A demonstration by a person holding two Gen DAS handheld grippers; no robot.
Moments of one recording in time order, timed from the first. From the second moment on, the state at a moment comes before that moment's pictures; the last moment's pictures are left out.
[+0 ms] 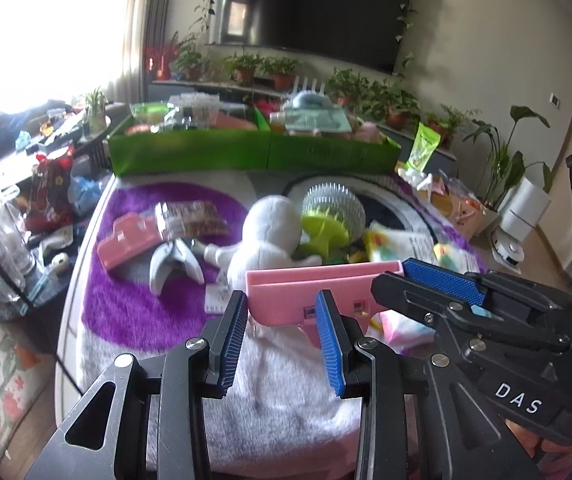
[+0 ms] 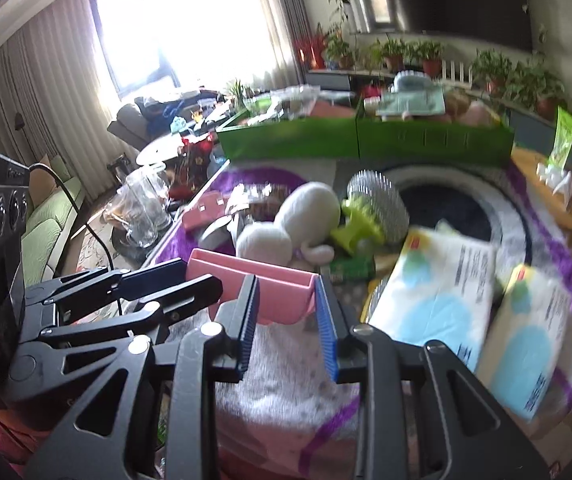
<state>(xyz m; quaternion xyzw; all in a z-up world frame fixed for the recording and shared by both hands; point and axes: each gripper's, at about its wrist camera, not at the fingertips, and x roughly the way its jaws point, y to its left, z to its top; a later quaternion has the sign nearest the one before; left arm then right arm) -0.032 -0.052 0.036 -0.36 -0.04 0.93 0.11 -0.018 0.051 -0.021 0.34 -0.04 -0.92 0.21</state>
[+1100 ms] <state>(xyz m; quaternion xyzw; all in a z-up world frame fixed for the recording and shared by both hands) -0.087 -0.050 0.085 -0.30 -0.04 0.95 0.10 -0.080 0.059 0.028 0.29 -0.03 -0.93 0.23</state>
